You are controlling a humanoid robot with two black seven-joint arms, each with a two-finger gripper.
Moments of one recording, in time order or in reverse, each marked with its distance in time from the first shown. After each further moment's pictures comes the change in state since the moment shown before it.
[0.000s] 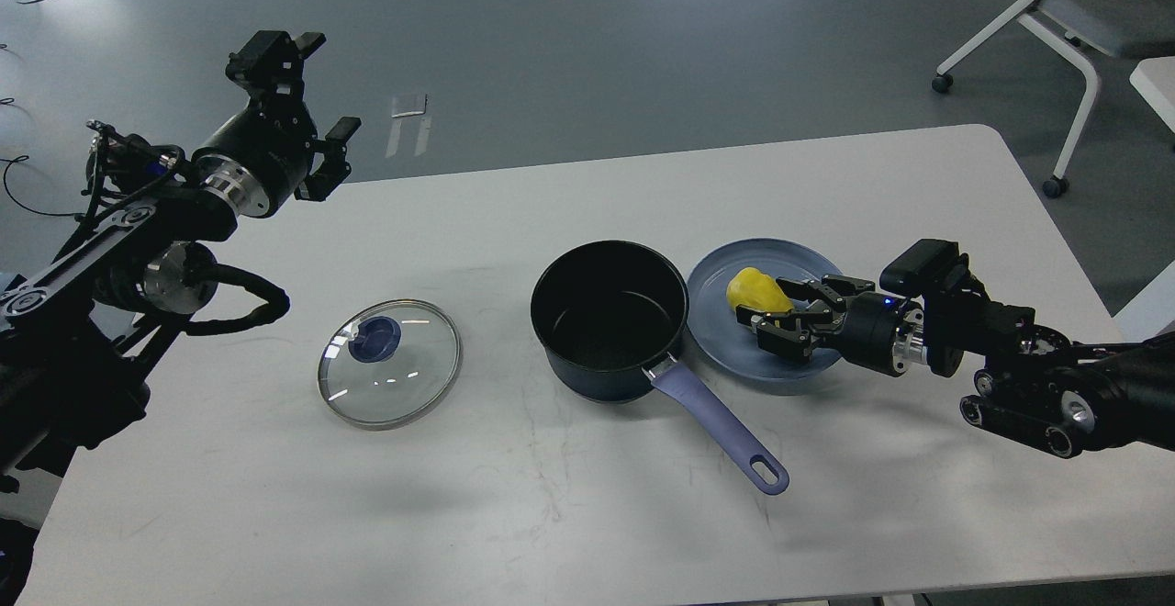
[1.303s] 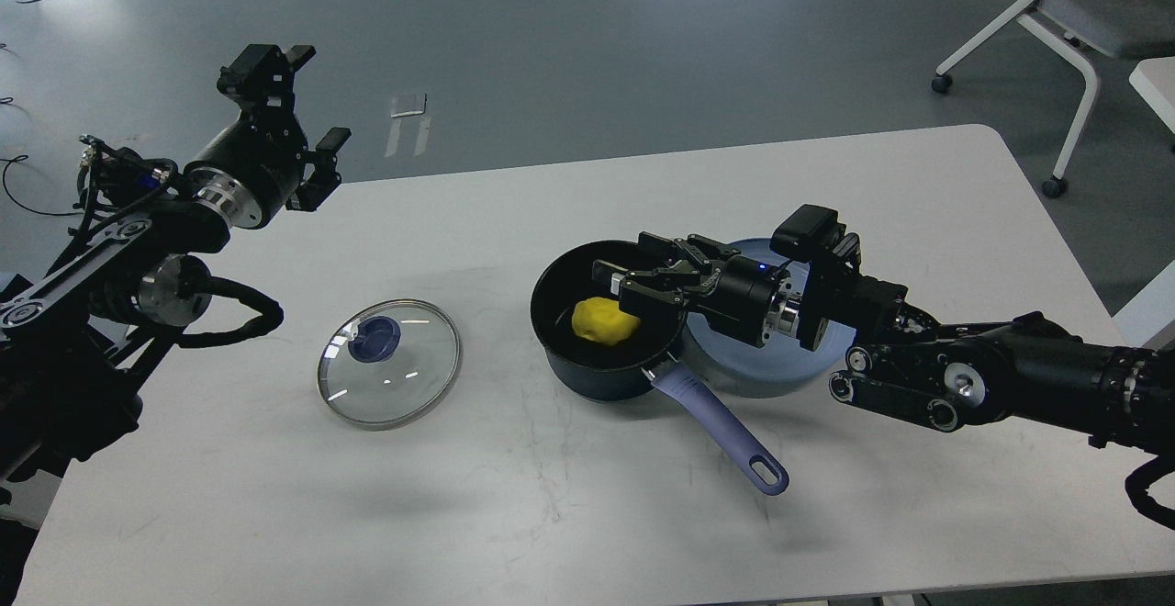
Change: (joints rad) left arm 0.014 0.013 0.005 -0.001 0.004 0.003 -0.021; right arm 0.094 0.145 0.092 0.162 0.125 -0.050 0.000
